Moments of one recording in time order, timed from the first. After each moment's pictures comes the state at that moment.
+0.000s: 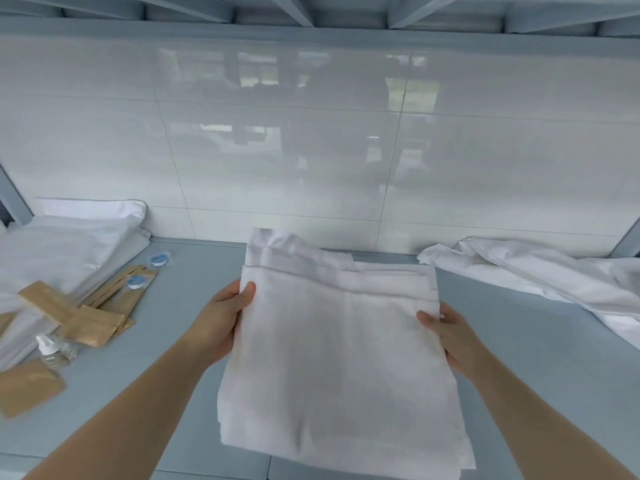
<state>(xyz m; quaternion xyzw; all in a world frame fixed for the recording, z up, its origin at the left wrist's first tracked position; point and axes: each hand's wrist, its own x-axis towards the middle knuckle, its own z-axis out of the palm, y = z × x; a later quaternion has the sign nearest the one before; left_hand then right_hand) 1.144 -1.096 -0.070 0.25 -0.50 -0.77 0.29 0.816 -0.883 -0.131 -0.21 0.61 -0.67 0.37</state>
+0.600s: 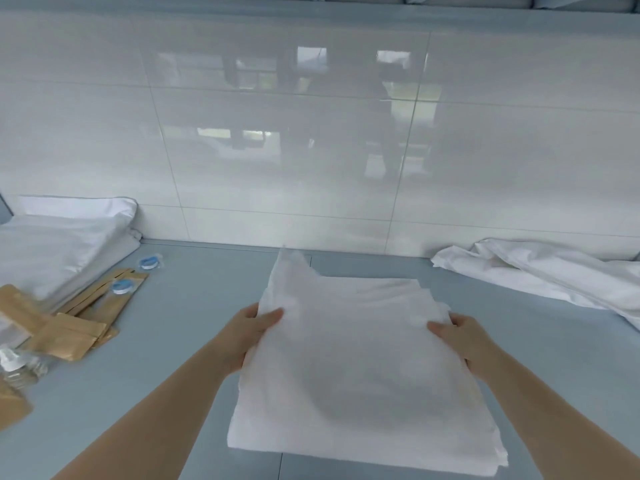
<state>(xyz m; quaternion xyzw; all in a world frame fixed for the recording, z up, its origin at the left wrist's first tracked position) 1.105 -1.149 -0.158 0.36 -0.53 -0.75 0.19 0.790 -0.923 -0.167 -0.16 0.77 -0.53 0.30</state>
